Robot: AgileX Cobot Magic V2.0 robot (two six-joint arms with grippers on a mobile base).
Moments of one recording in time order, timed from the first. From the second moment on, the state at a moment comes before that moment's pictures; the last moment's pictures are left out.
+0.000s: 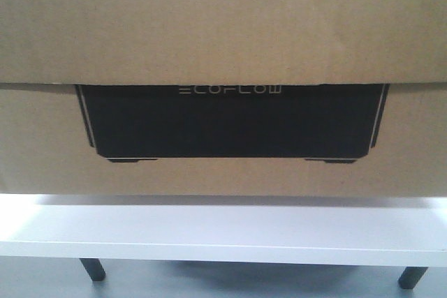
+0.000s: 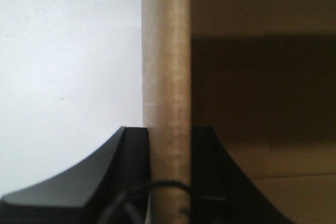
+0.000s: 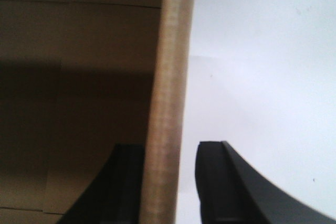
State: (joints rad) left arm -0.26 1.36 -1.36 0.00 0.96 -0.04; right arm 0.10 1.37 -1.35 0.00 0.94 0.12
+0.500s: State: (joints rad) left arm -0.26 1.40 -1.36 0.00 0.95 -0.04; right arm 0.10 1.40 -1.35 0.00 0.95 0.12
